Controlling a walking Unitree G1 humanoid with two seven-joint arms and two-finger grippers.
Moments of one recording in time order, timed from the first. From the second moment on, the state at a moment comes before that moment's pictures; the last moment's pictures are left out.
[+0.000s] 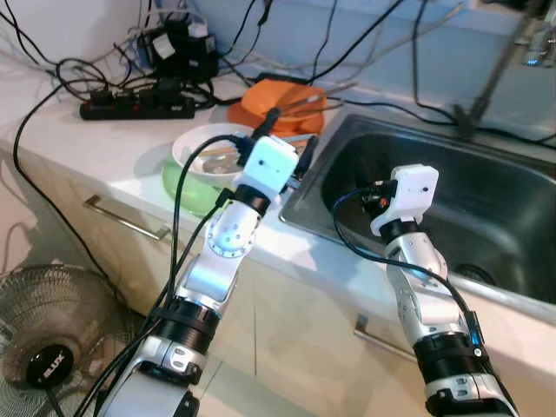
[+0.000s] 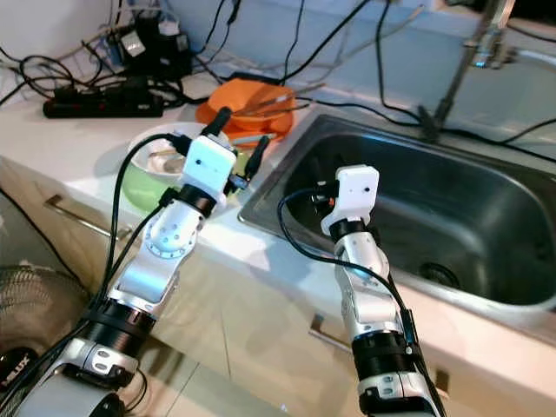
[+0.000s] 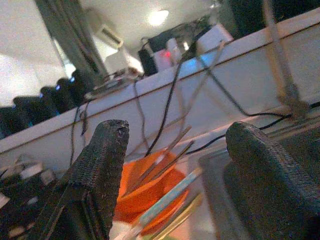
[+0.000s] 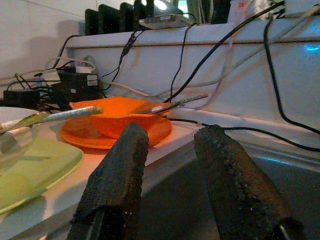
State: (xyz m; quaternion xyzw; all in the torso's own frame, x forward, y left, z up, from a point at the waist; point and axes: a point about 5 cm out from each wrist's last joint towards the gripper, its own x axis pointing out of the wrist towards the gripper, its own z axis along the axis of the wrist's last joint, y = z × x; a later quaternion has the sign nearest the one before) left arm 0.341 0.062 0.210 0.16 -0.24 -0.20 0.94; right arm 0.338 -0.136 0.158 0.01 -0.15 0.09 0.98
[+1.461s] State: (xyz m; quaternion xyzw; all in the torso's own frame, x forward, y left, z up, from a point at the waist) left arm 0.378 0.079 0.201 0.47 -0.13 -0.21 0.85; right arm 0.338 -0.136 0.154 0.01 -0.14 0.08 0.99
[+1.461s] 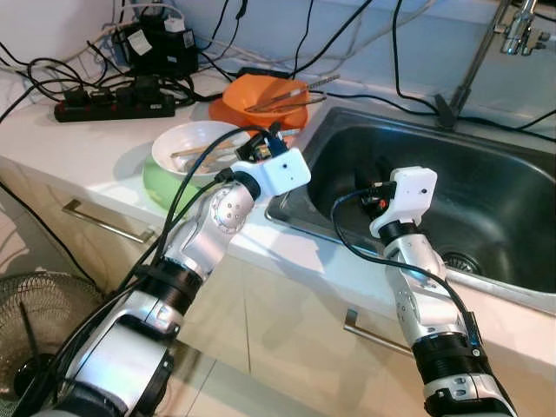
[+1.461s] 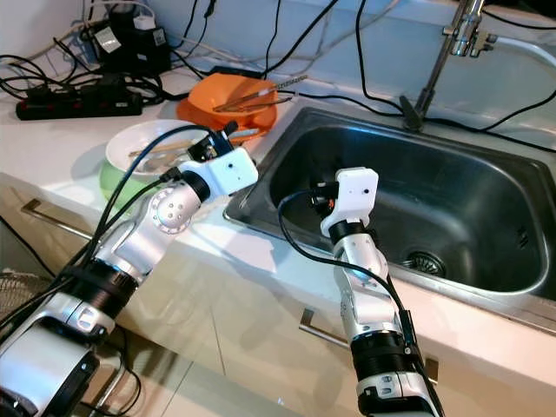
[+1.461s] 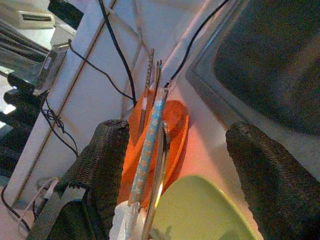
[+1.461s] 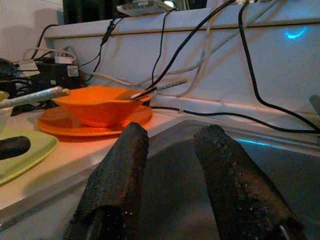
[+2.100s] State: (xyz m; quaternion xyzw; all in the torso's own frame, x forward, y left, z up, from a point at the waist) left arm 0.380 0.075 0.203 0.47 -0.14 -0.21 0.85; right arm 0.338 -0.136 0.154 0.01 -0.14 0.08 0.99
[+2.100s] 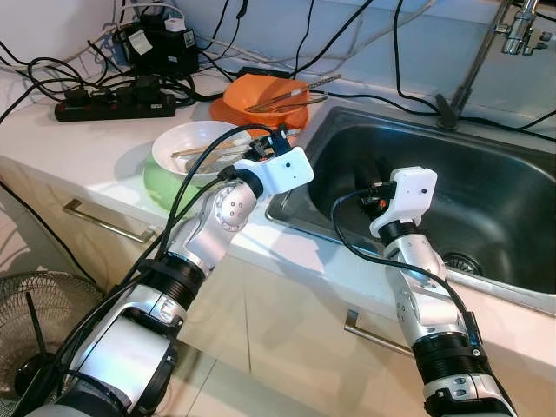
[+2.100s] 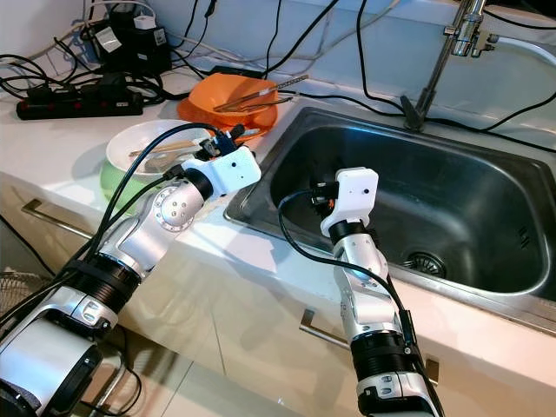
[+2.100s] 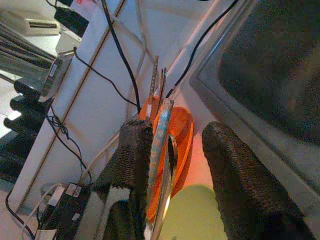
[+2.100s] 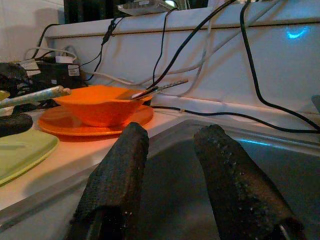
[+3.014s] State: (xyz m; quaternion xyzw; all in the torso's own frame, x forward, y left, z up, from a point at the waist) left arm 0.375 0.076 0.248 0.31 -0.19 -0.20 0.91; right arm 0.339 -0.136 0.151 0.01 -0.14 0.09 0.99
